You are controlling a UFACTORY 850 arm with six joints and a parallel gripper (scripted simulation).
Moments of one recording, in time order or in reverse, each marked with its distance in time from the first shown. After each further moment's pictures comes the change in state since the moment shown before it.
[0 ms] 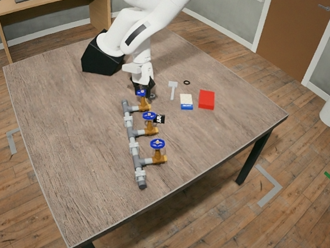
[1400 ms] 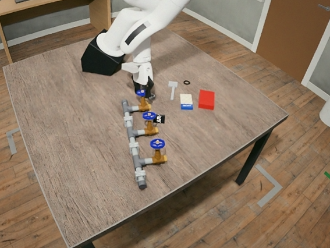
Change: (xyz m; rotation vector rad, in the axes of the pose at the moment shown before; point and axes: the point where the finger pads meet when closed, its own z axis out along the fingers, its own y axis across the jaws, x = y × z) arm 0.000 0.000 0.000 0.006 0.012 0.203
